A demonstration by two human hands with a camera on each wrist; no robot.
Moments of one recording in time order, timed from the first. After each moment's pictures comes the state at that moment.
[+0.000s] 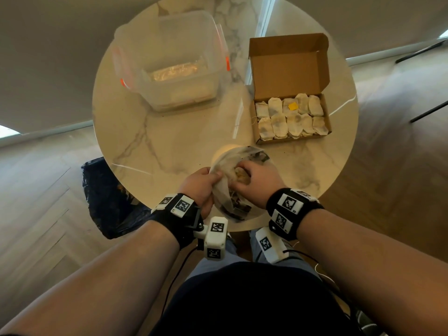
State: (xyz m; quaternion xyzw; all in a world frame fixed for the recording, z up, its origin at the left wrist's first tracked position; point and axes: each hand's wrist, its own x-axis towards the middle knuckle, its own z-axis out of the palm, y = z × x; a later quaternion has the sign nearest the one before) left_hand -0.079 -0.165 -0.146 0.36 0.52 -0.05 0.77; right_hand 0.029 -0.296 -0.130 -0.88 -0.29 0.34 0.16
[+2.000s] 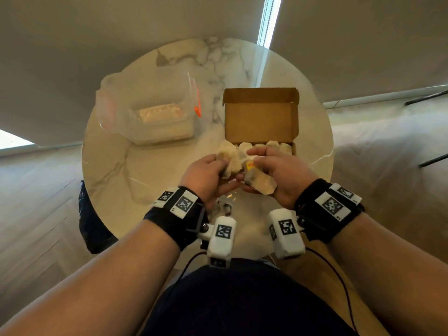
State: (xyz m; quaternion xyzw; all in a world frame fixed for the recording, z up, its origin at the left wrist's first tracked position) left_hand 0.071 -0.207 -0.053 0.40 0.47 0.04 0.79; right_hand 0.195 -0.330 -0.036 -0.58 0.05 0.56 0.59
